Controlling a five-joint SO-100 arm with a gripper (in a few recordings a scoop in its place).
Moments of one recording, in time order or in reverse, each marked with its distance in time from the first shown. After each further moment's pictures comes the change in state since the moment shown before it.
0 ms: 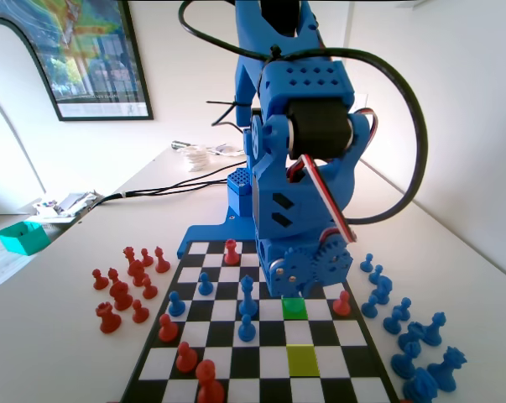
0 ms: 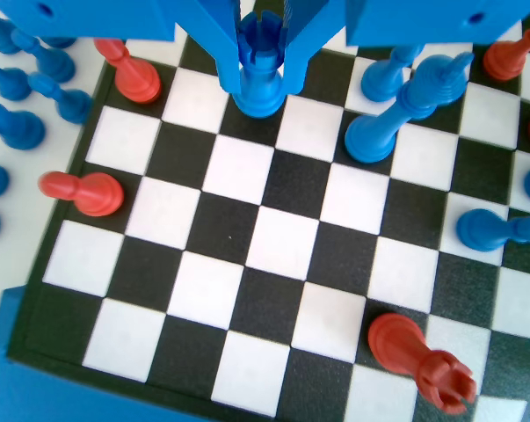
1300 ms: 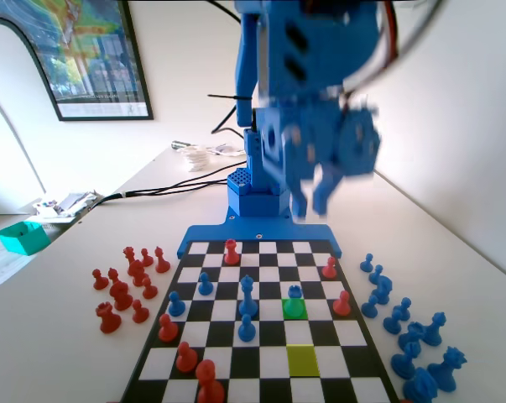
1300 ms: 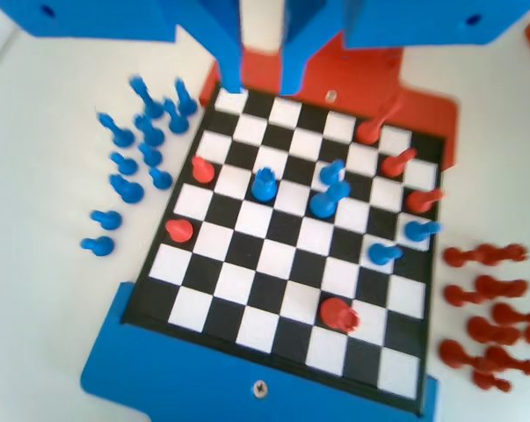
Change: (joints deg) arm -1.6 29.6 -1.8 21.5 -0.1
